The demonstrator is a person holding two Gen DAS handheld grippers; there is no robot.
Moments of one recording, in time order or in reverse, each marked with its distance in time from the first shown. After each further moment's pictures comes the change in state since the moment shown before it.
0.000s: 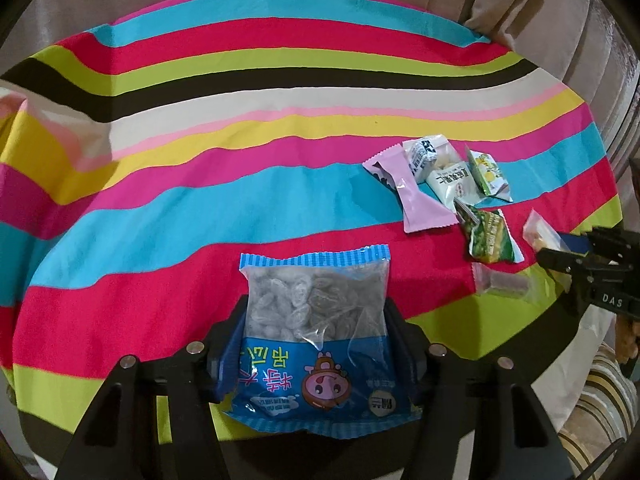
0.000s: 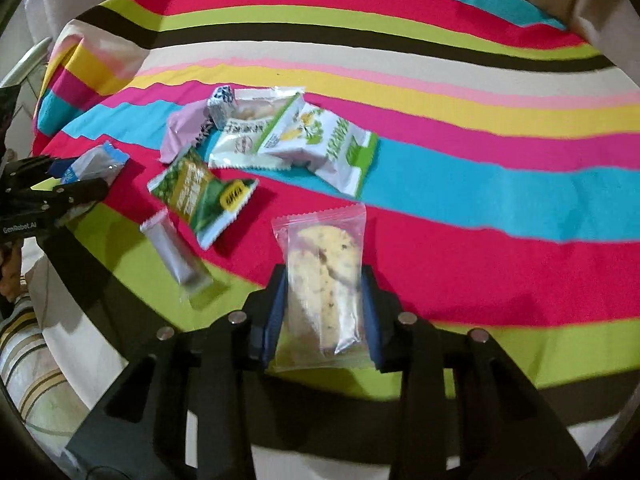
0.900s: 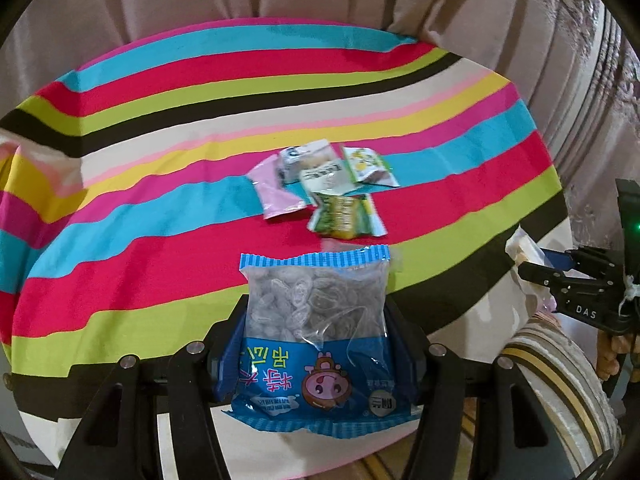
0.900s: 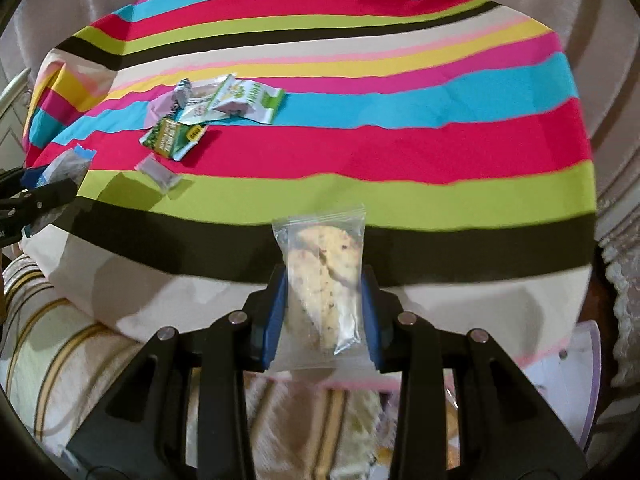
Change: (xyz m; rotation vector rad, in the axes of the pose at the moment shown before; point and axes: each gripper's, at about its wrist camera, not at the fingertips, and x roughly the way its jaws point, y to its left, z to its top) left arm -0.057 -0.089 -0.021 0.100 -0.047 -0.090; right arm -0.081 -0.036 -0.088 0.172 -0.024 -0.122
